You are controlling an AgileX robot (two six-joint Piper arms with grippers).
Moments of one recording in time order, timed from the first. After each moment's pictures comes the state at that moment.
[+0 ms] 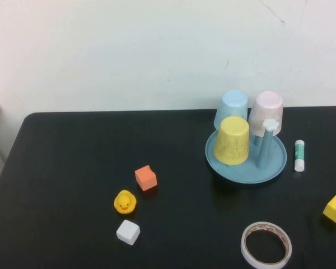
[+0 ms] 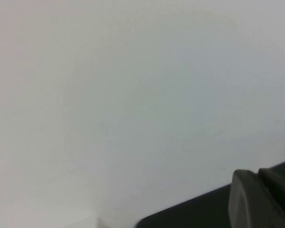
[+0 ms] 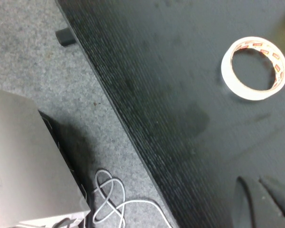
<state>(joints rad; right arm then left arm) 0.95 0.38 -0.61 -0.08 1.22 -0.14 -0.29 0.29 -0.08 -0.55 -0.32 0.84</state>
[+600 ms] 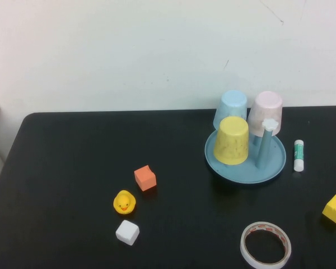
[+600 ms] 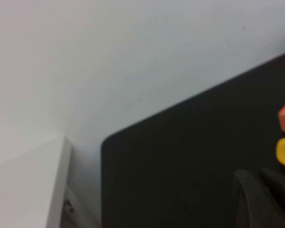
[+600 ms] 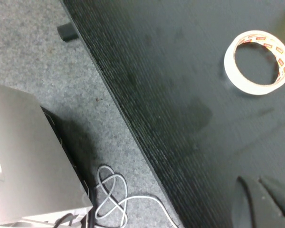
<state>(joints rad) 0.95 0.38 -0.61 -0.08 1.23 -0.14 -0.03 -0.01 0.02 -0.54 0.19 0.86</state>
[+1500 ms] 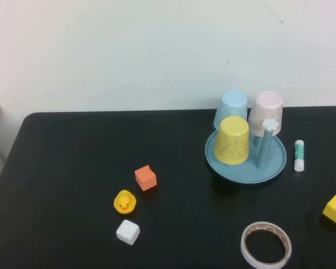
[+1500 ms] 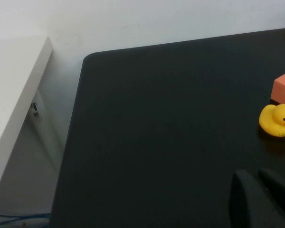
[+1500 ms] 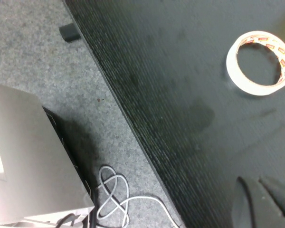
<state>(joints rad) 0.95 0.38 -0.61 -0.07 1.23 -0.14 -0.03 -0.01 0.02 -0.08 0.36 0.09</state>
